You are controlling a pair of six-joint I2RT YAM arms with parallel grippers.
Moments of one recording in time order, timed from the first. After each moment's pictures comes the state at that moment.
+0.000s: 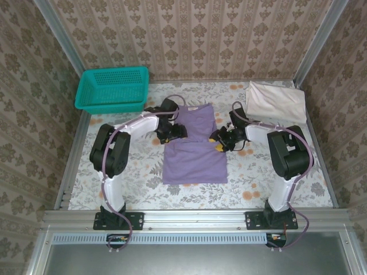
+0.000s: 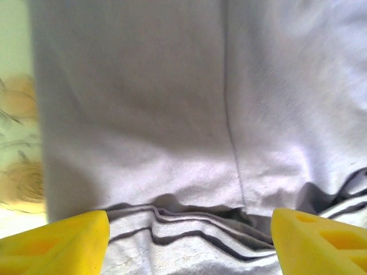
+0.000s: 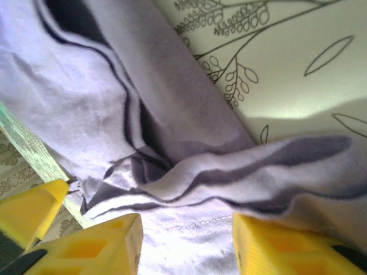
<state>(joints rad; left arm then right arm) -0.55 1.94 1.41 -0.71 0.20 -0.64 0.24 1.83 1.03 -0.31 -0.58 0.99</state>
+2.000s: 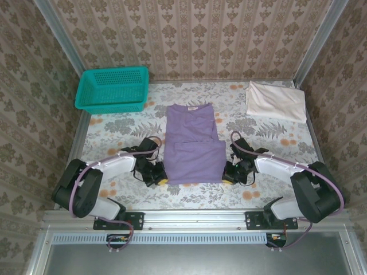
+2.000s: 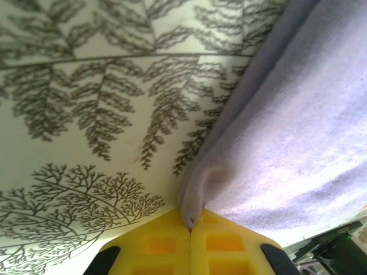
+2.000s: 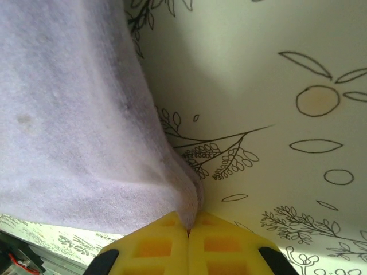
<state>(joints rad) -0.56 1.43 0.62 -0.56 0.51 -0.96 0.44 1.37 0.59 -0.56 -0.41 0.81</state>
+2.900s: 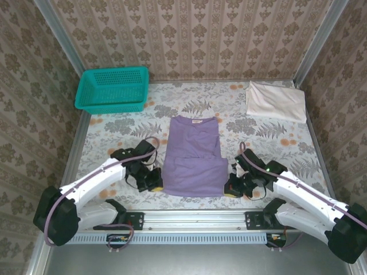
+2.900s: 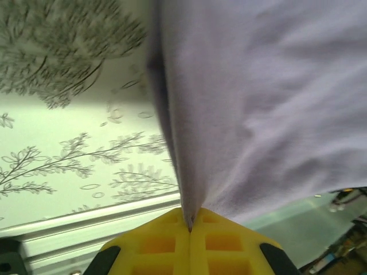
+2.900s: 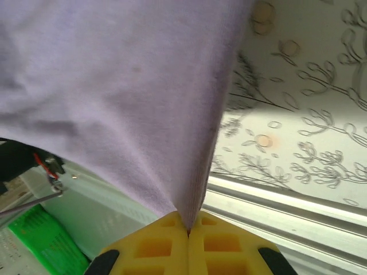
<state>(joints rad) -0.65 1.14 0.73 -0.95 0.49 -0.84 0.60 0.93 0.58 -0.85 -0.50 0.92</state>
